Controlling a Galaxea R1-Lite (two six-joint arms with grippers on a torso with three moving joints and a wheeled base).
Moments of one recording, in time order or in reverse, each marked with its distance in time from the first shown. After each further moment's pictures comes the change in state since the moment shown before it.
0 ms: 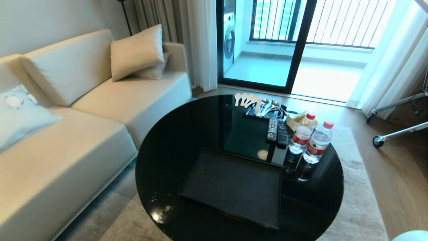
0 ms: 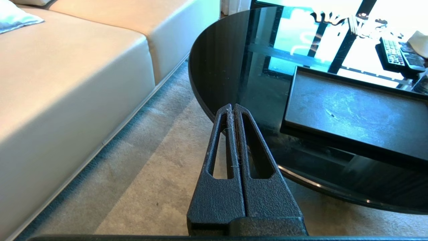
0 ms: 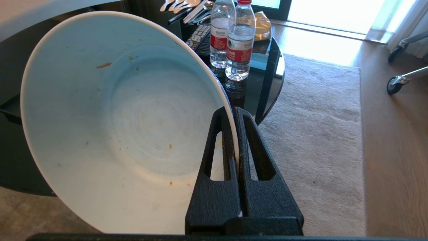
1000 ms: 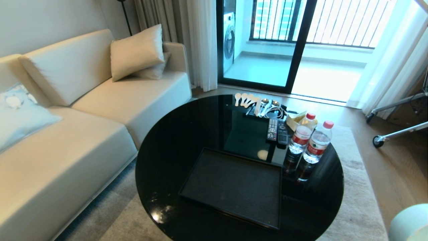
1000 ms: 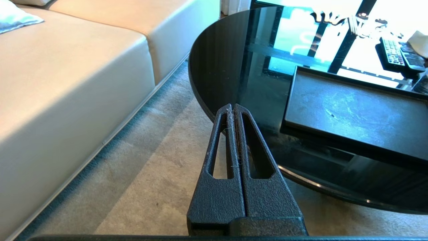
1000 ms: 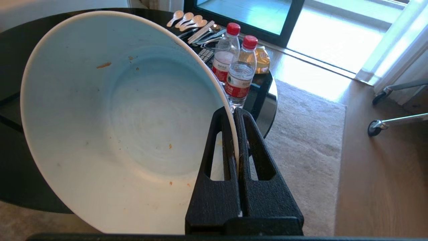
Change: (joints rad) left arm 0.000 0.000 0.000 0.000 0.000 0.000; right arm 0.005 0.284 -0.117 -0.197 0.049 -0.140
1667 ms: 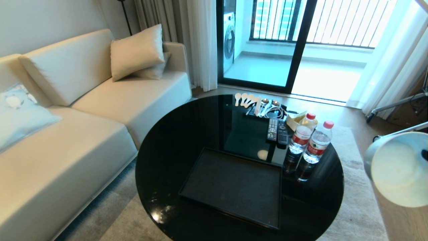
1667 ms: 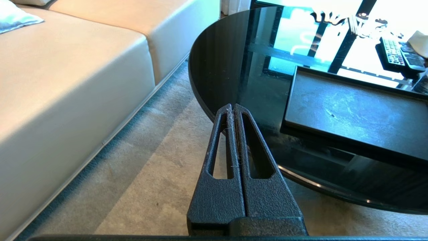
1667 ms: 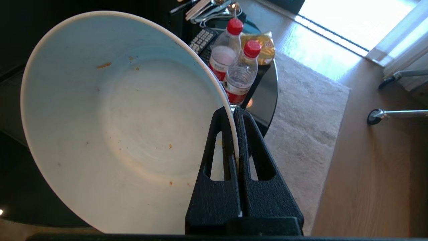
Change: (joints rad) left arm 0.000 0.000 0.000 0.000 0.000 0.000; right arm 0.001 0.583 -0.373 -0.022 0.002 -0.079
